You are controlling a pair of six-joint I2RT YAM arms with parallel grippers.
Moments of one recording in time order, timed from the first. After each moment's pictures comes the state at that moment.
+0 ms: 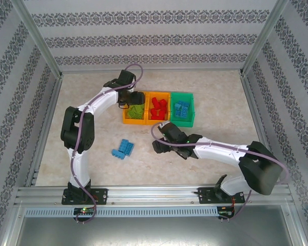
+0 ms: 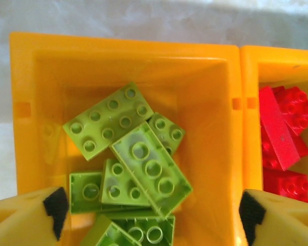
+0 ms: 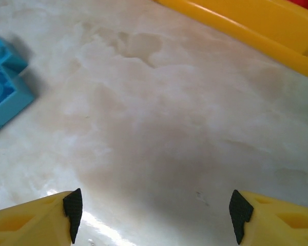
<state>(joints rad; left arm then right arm) -0.33 1.97 1.61 -0.65 0.12 -0.37 0.90 1.45 0.75 -0.21 0.09 0.37</state>
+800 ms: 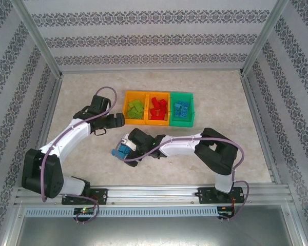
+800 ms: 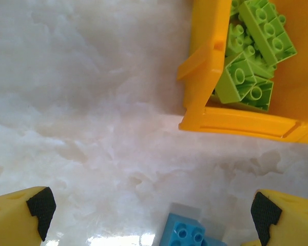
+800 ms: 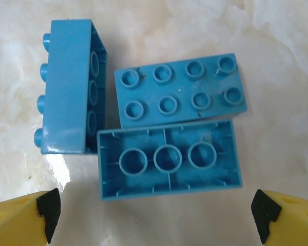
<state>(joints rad) -0.25 1.36 0.95 -0.60 0.02 -0.41 1.06 1.88 1.08 -0.14 -0.05 -0.02</state>
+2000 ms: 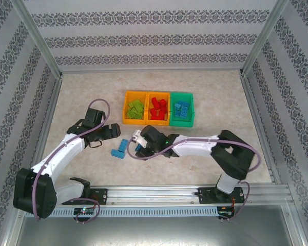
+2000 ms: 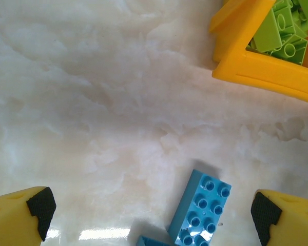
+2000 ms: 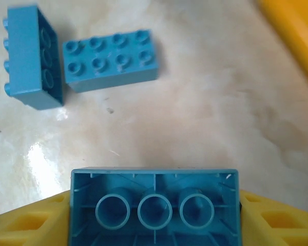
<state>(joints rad) -0.24 1.14 0.73 -0.60 0.02 -0.47 0.96 1.62 0.87 -0.10 -0.04 -0.04</state>
